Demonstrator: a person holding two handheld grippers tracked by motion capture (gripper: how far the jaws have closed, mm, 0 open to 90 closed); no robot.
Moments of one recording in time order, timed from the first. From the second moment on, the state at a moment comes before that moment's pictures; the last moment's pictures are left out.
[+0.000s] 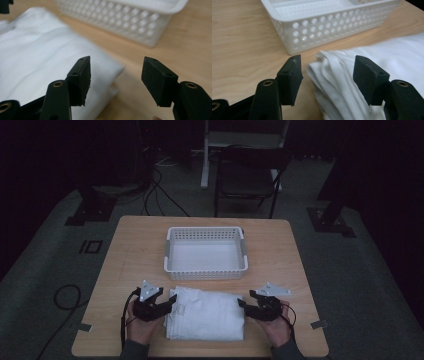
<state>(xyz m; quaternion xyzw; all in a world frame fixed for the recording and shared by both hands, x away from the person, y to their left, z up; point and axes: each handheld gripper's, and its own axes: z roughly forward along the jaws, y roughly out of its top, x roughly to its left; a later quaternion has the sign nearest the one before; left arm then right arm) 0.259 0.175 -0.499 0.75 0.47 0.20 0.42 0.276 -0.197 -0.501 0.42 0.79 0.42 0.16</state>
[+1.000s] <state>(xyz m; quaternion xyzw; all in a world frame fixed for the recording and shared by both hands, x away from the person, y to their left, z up) 0.276 0.161 -0.532 0.77 0.47 0.16 0.39 0.295 -0.174 -0.538 0.41 0.81 0.39 0.14</state>
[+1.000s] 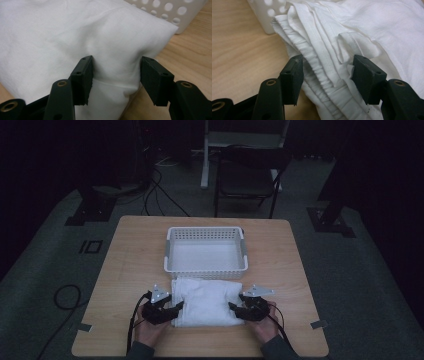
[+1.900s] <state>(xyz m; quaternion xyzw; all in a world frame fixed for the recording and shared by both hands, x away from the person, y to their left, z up) 0.292 0.171 -0.505 0.72 0.50 0.18 0.44 0.314 -0.162 -0.535 0.41 0.81 0.38 0.17</state>
